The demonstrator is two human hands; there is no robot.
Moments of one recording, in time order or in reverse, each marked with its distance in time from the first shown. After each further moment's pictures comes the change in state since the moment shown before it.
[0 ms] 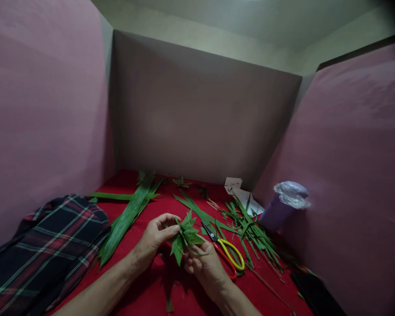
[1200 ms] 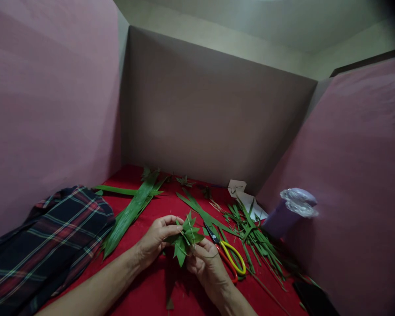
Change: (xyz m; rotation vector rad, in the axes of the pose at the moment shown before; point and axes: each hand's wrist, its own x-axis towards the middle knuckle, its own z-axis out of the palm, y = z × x) left_hand -0.001 -0.003 -0.002 -0.128 -0.037 -0.169; right_hand -0.002 0.000 -0.002 -0.004 0.007 0.000
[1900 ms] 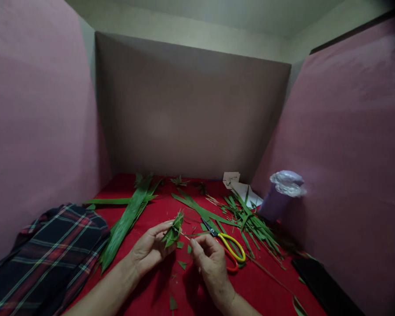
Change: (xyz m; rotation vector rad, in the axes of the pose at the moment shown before) left_hand 0.006 0.001 -0.009 -0.421 0.012 -0.278; right_hand -0.006 0.006 0.001 -0.549 0.223 -0.517
